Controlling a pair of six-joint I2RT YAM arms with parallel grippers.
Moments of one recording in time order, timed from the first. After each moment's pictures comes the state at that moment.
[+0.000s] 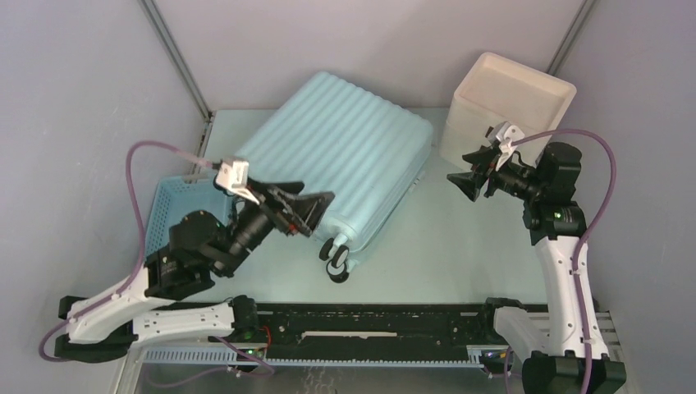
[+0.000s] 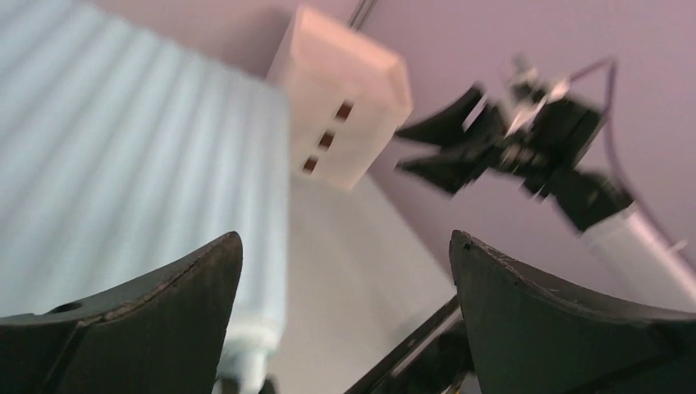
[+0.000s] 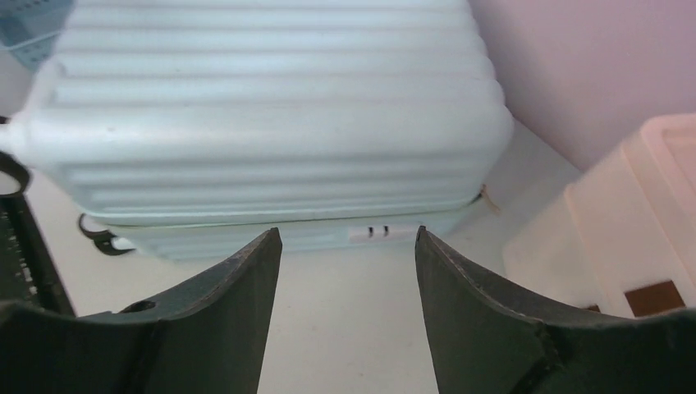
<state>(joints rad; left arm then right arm) -1.24 0.64 1.02 -0.31 -0.57 -0.48 -0.10 0.94 1.03 -0.35 -0.93 -0.33</state>
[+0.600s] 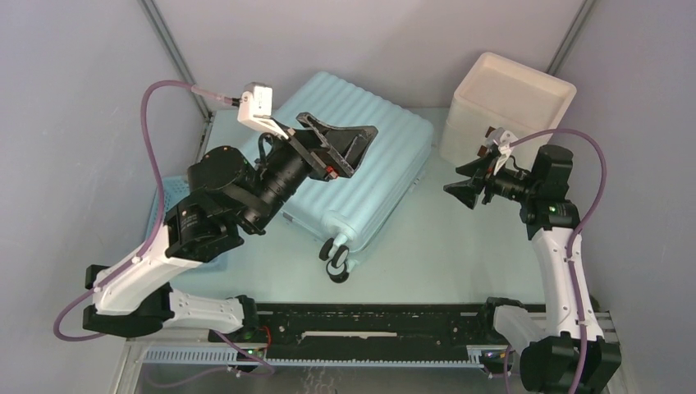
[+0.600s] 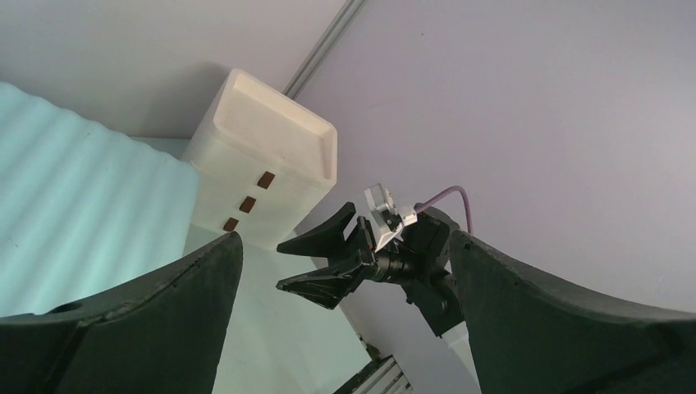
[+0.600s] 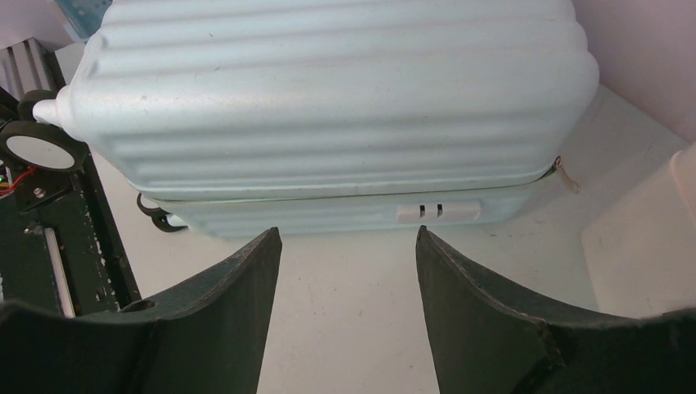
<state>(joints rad) -1.24 1.16 1.73 -0.38 -0.60 -0.59 -0.14 0.98 0.96 -0.37 -1.09 -0.31</state>
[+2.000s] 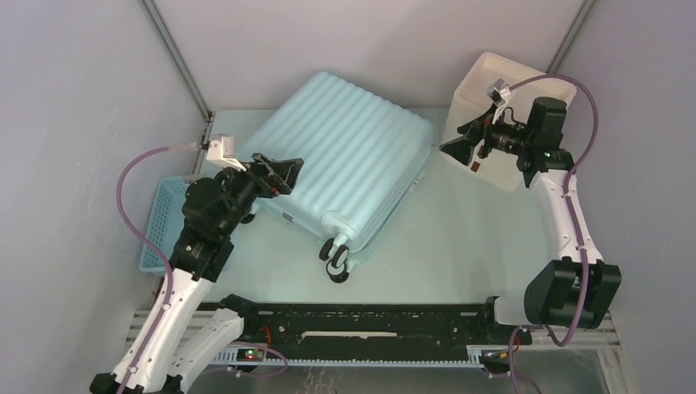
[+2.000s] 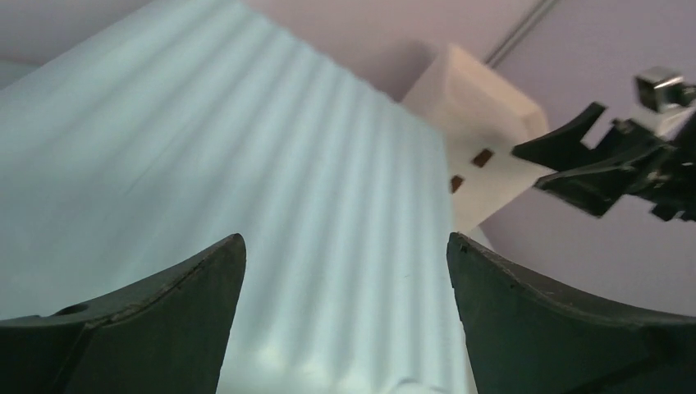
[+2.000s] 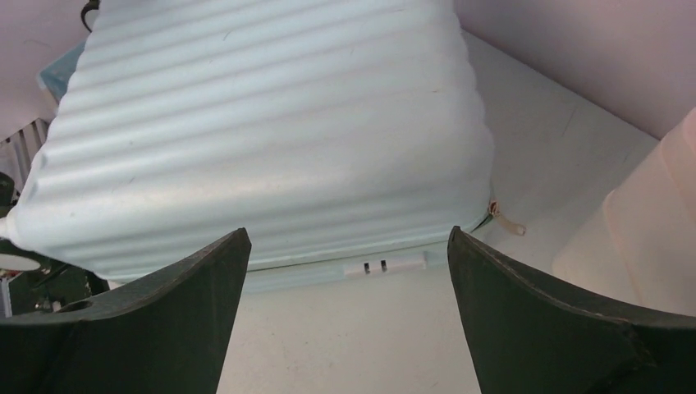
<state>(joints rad) -0.37 0.71 0.89 -0.11 0.09 -0.53 -0.11 1.35 1.27 -0.30 -1.05 -0.15</state>
